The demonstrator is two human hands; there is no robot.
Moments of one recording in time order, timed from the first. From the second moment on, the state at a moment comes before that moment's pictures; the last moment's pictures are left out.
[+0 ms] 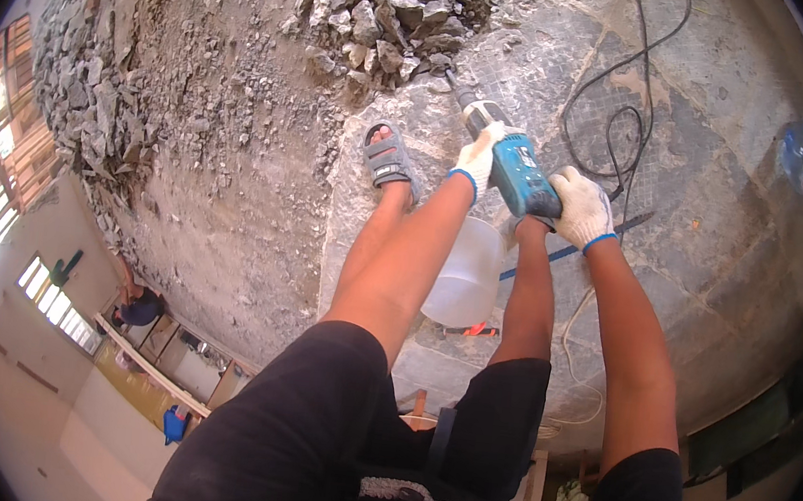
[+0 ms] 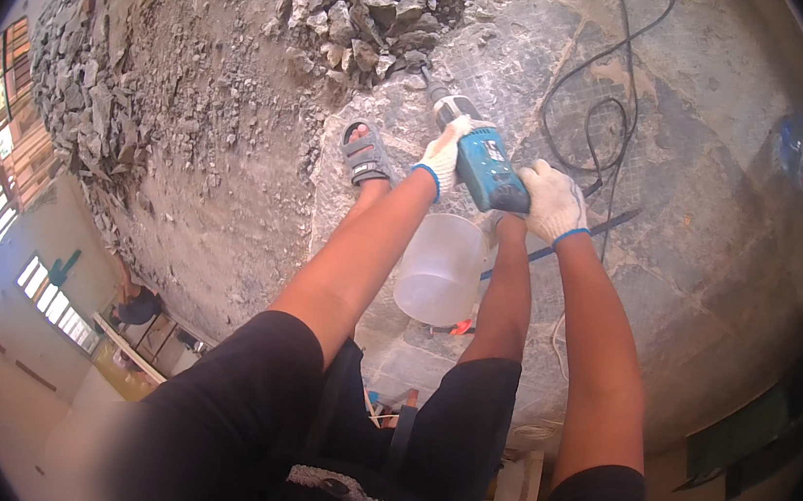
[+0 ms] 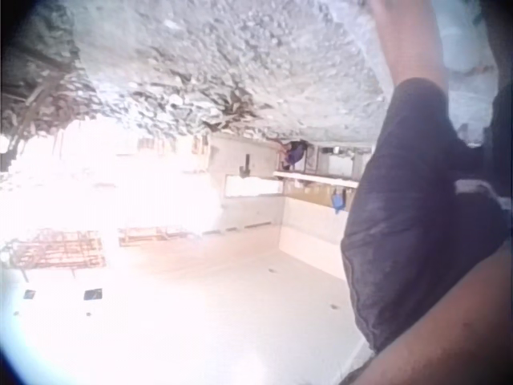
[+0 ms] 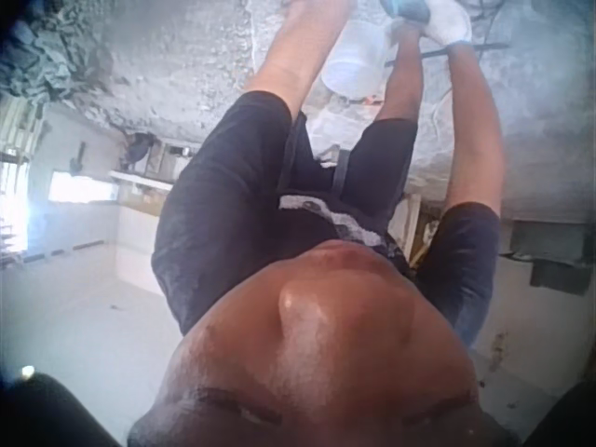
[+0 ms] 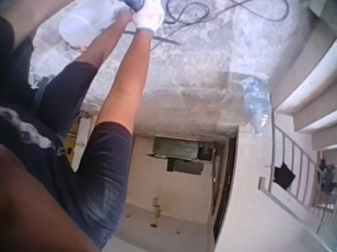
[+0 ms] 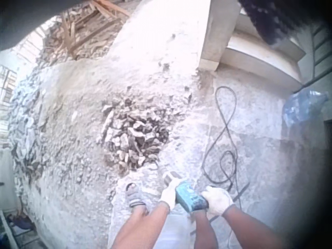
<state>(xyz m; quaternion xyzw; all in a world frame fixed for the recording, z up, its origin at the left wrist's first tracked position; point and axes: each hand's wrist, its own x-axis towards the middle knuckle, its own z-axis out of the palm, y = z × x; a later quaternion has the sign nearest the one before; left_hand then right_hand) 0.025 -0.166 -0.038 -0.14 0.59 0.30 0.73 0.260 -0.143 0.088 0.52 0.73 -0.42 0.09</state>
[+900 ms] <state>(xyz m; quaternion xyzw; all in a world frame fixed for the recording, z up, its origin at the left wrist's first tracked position) -0.012 -0.137 0.032 -0.07 0.59 0.32 0.74 0.218 -0.103 0.149 0.49 0.74 -0.45 0.05</state>
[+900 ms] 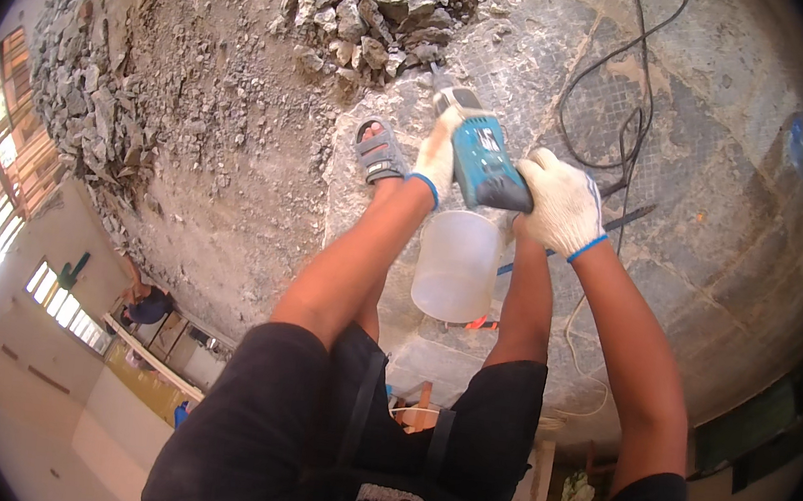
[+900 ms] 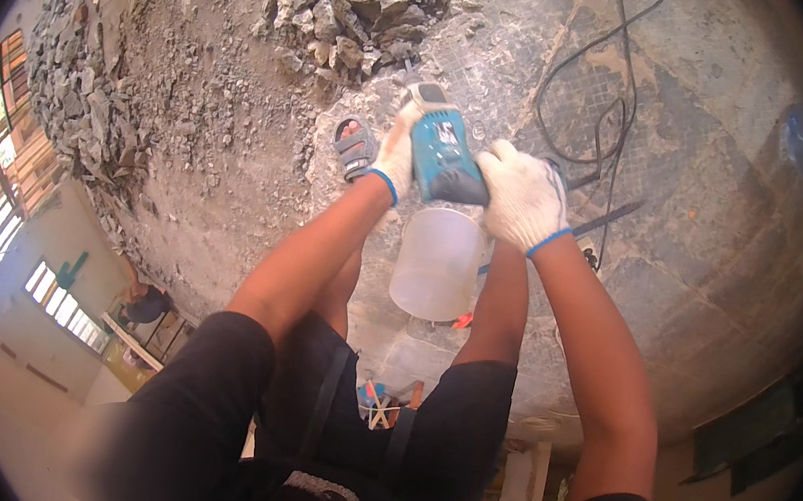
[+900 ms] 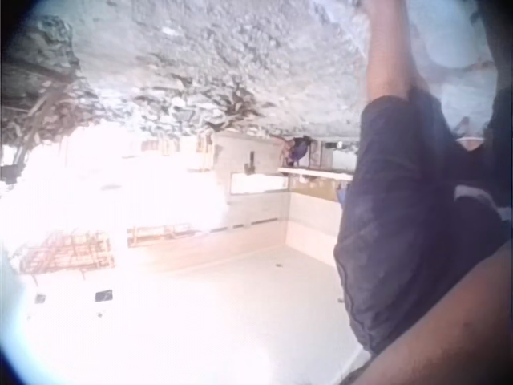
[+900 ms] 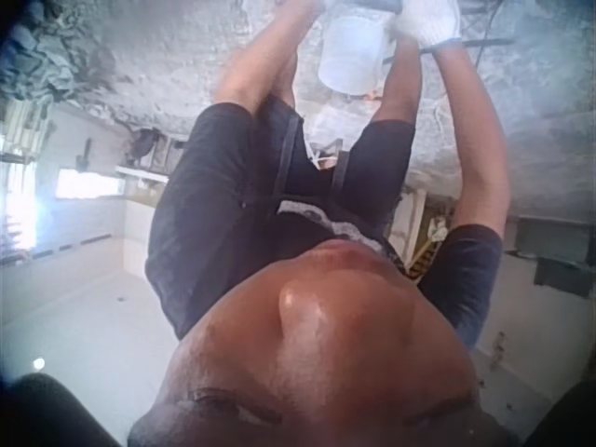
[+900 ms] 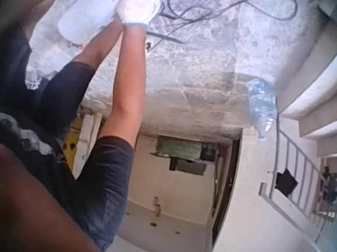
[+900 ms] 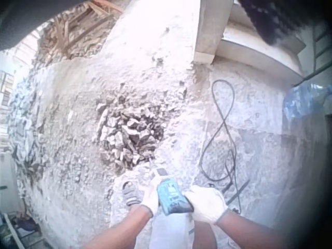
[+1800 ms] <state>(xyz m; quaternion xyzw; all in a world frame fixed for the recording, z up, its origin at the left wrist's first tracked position) -0.027 -0.148 0.074 -0.02 0.62 0.35 0.70 0.223 -0.118 0.157 0.47 0.75 -0.47 -0.03</state>
